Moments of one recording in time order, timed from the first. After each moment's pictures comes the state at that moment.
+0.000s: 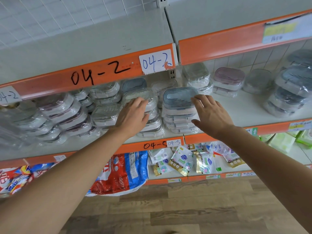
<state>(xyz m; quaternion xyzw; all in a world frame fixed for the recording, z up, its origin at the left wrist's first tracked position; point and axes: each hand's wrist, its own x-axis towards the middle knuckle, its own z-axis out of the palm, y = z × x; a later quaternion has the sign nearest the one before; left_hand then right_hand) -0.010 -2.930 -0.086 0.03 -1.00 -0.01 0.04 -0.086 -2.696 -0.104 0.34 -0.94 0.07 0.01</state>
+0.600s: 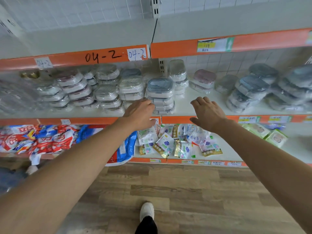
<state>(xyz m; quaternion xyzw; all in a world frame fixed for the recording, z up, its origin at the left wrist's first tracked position) 0.079 -2.764 -0.026 0.06 -1.00 0.02 -0.05 -0.022 -2.560 -0.043 0.39 -0.92 0.00 -0.04</state>
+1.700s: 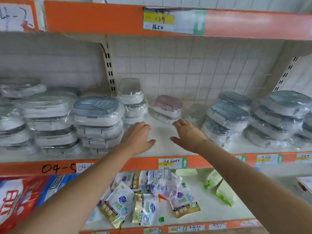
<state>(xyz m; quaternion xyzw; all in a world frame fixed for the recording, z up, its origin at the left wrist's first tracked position) -0.149 -2.717 -0.213 0.05 -0.99 -0.07 0.05 -0.220 -2.545 -0.197 0.35 -0.94 0.03 -0.01</state>
